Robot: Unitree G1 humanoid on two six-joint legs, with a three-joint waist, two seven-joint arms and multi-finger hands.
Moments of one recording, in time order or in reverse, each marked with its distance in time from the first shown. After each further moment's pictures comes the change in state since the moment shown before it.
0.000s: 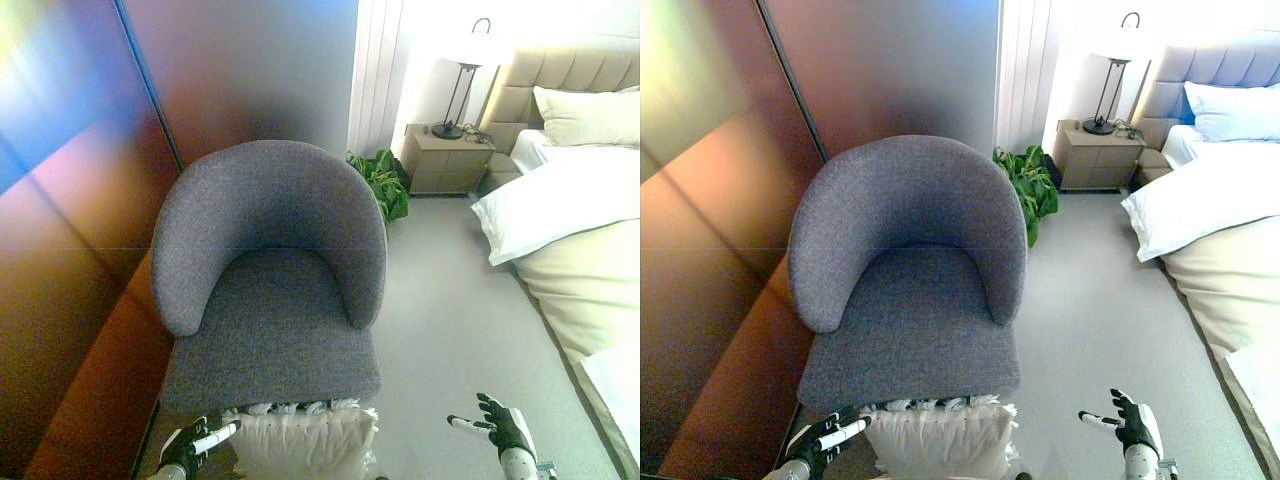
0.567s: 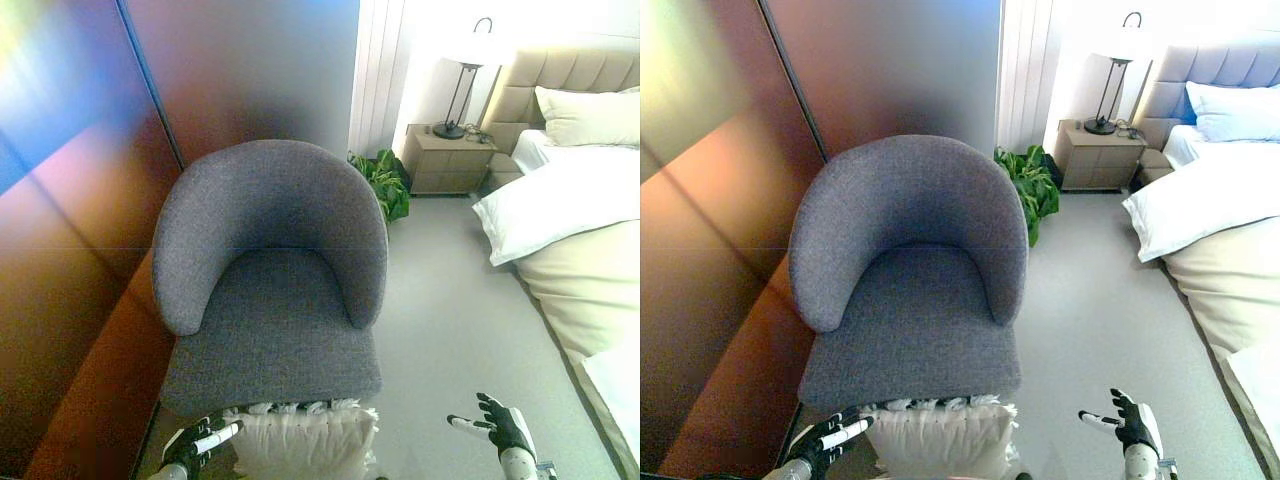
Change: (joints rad) left arm -0.005 0.000 0.000 0.001 -0.001 0.016 -0.023; right arm -0.001 0.000 0.000 0.000 0.000 0.000 0.000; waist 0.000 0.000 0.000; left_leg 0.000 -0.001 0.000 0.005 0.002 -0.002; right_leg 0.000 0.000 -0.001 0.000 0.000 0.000
